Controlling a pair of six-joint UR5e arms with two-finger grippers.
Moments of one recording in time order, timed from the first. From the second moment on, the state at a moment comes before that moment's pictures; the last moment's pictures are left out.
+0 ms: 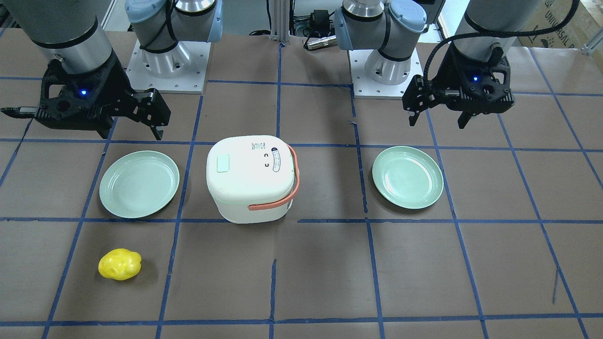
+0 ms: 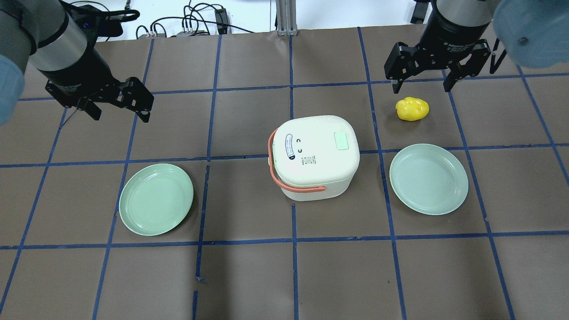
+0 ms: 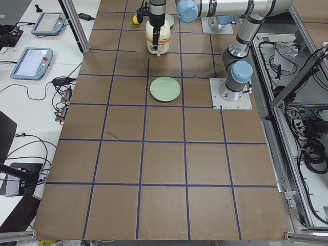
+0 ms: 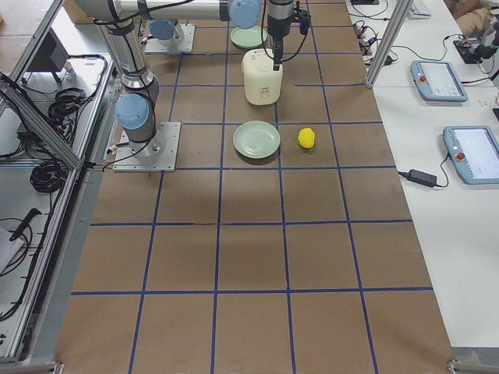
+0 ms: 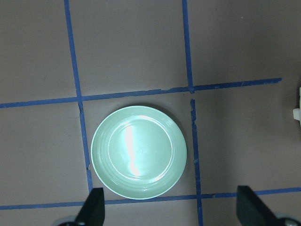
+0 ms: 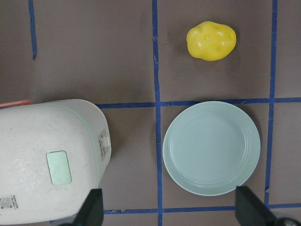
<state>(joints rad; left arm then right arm) -1.48 -1.51 -1.65 -1.52 1.61 0.17 1.56 -1.51 1.52 -1.60 -1.57 0.01</state>
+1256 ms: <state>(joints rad) -1.48 -1.51 -1.65 -1.52 1.61 0.17 1.64 -1.49 1.59 -1.62 -1.52 0.19</state>
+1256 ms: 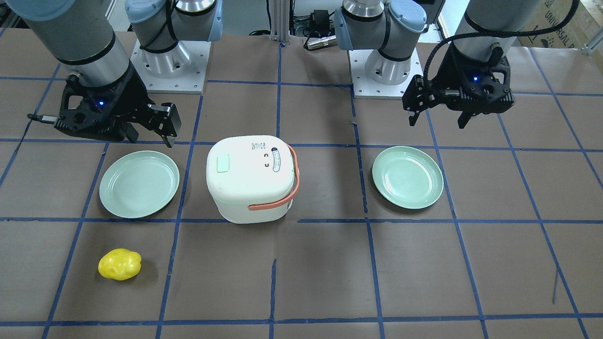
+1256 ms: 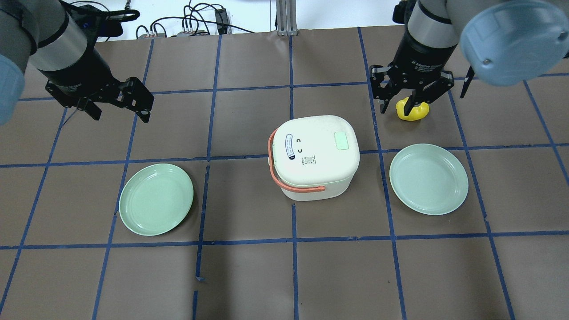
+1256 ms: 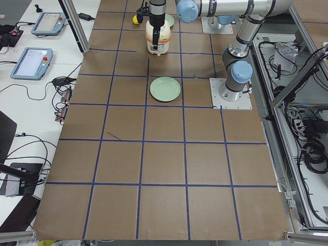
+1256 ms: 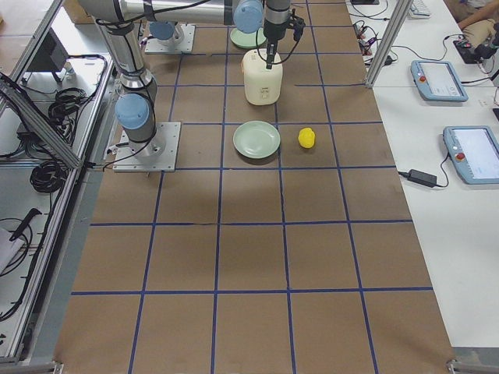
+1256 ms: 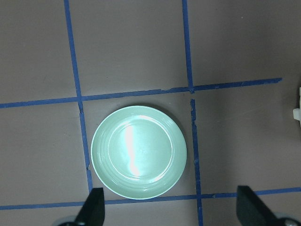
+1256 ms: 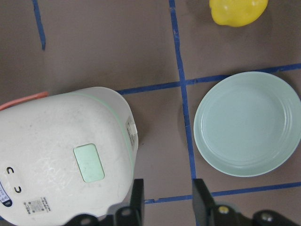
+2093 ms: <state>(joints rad) -1.48 -1.51 -1.65 -1.52 1.61 0.17 1.74 -1.44 1.68 -1.79 -1.52 0.11</state>
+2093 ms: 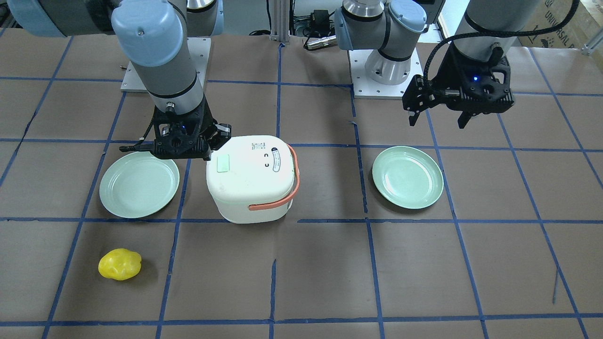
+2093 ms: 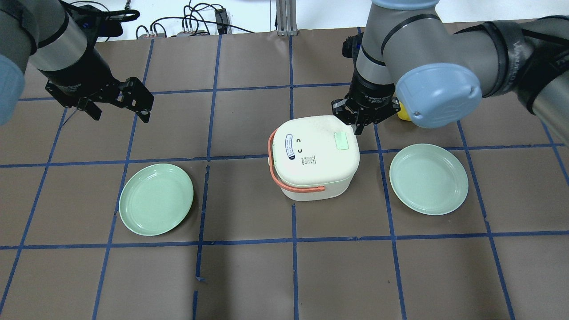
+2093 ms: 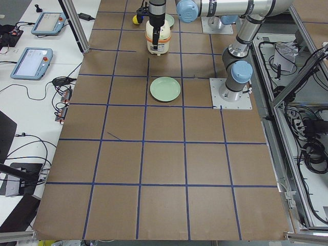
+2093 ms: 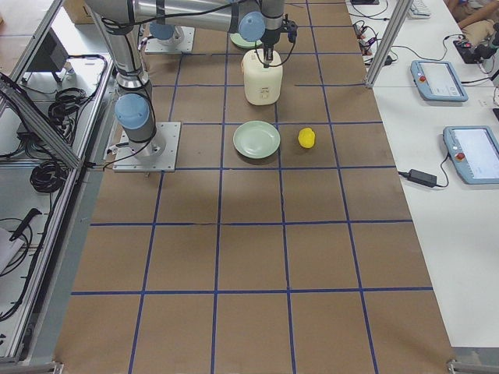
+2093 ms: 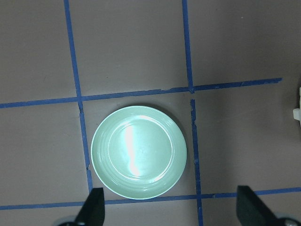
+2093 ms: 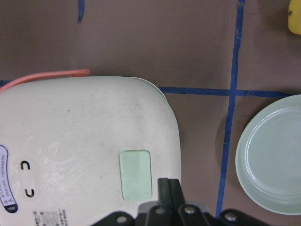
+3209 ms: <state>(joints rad) -1.48 -1.51 -1.65 -1.52 1.61 0.17 1.75 -1.43 1.70 -1.84 -1.49 0.10</state>
